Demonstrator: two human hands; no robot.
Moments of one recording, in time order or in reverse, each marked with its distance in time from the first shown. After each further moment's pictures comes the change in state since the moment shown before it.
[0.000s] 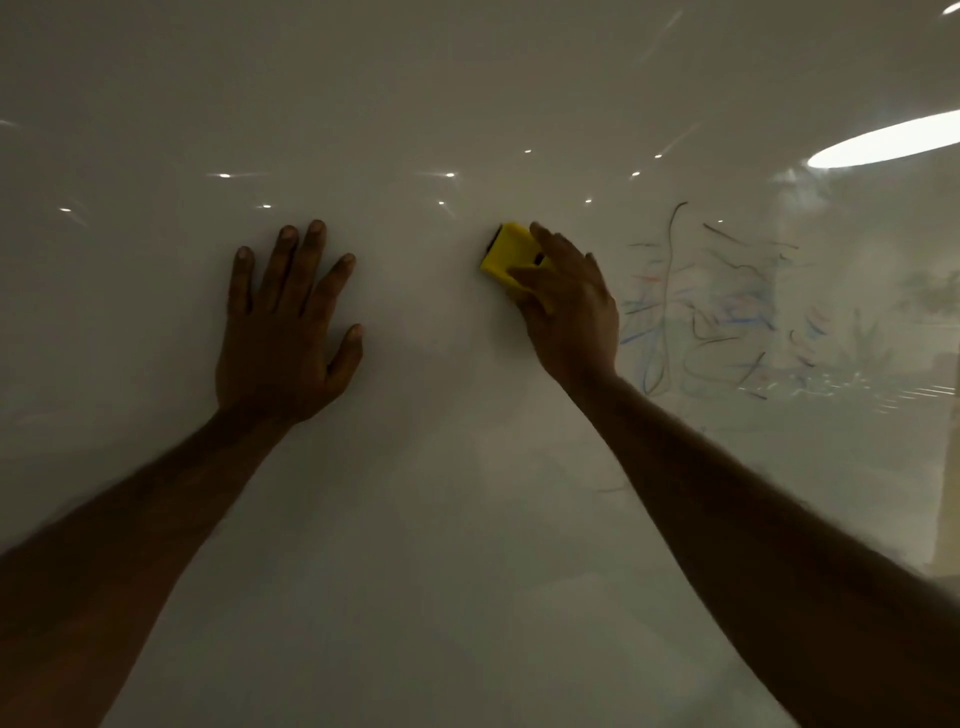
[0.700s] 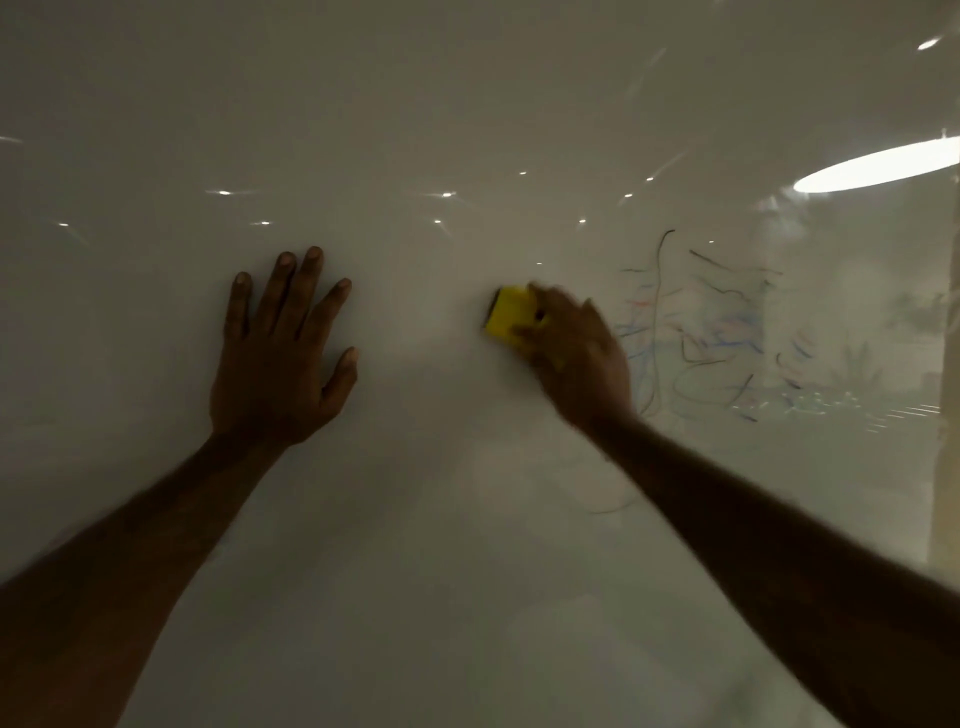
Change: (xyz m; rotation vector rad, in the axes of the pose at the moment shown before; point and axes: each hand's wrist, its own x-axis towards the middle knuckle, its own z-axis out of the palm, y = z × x) left_hand -0.001 0.000 0.002 -0.008 0.035 -0.001; right_hand -0.024 0.027 -0.008 -0.070 -0.049 -0.193
